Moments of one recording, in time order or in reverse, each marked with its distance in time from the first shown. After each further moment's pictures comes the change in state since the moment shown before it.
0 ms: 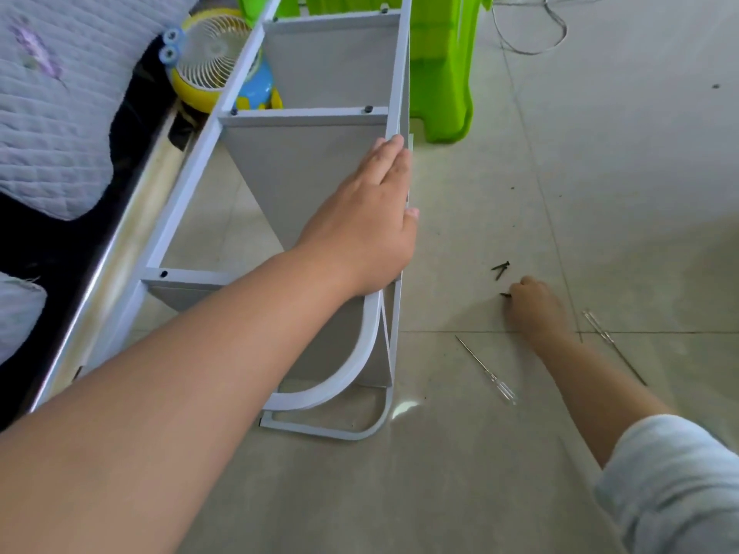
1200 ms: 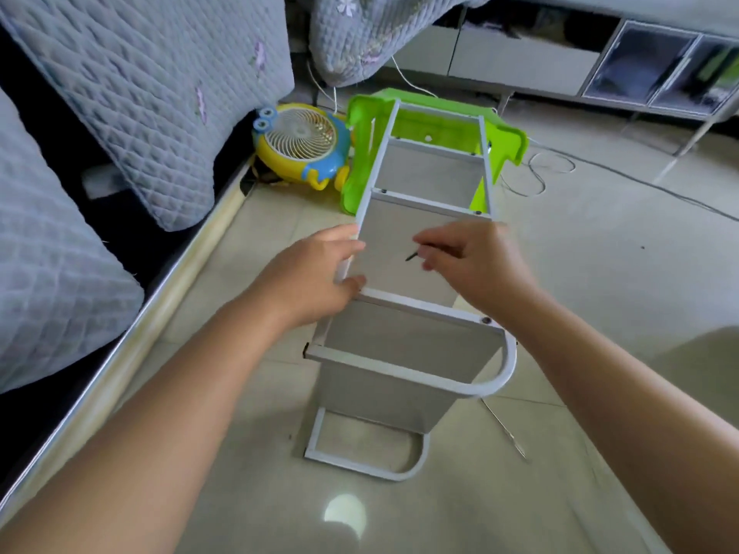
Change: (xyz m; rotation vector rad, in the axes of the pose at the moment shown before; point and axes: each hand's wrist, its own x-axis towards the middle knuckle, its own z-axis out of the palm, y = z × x) left_hand -0.103 -0.144 -0.055 -0.185 0.193 -0.044; right_hand -0.151 -0.240 -0.222 0.559 0.345 -0.566
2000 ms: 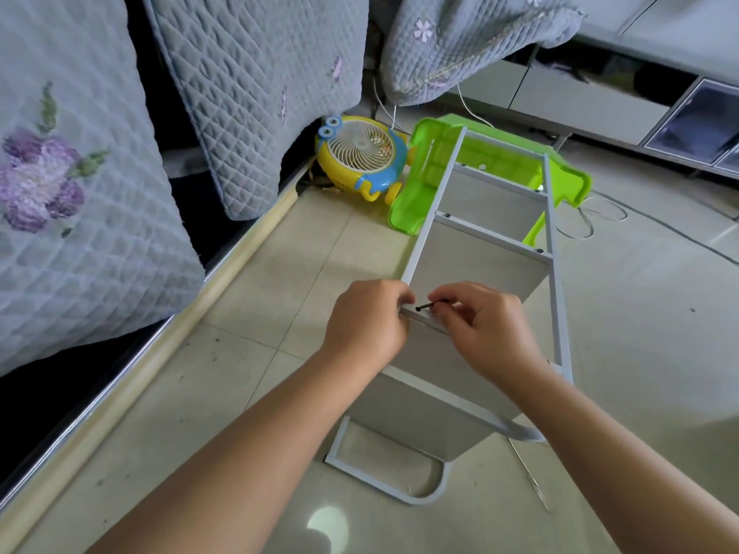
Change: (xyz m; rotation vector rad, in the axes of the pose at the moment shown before) left_hand -0.023 0.004 0.025 -0.222 0.194 -0.292; right_hand -0.019 -0.015 0.047 -0.025 -0.049 -0.119
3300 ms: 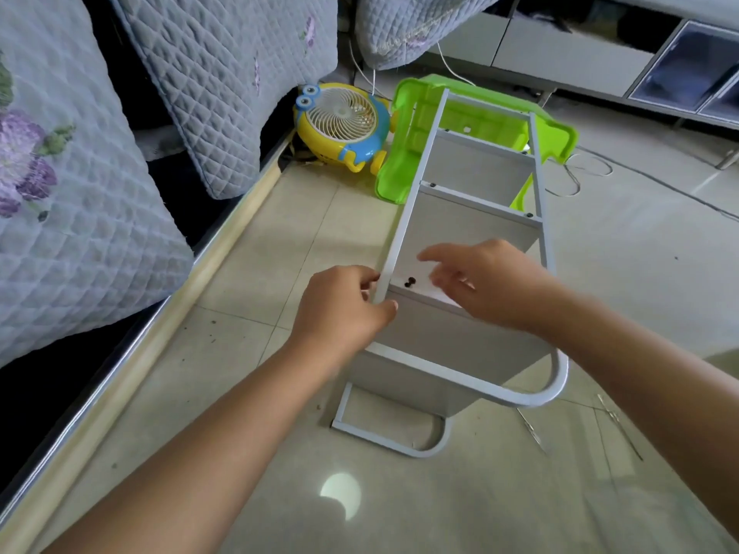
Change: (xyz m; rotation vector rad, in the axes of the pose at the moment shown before) left_hand -0.028 -0.015 -0.013 -0.176 -0.028 -0.068; right_hand 0.005 -0.013 -0.030 -0.418 -0.407 -0.100
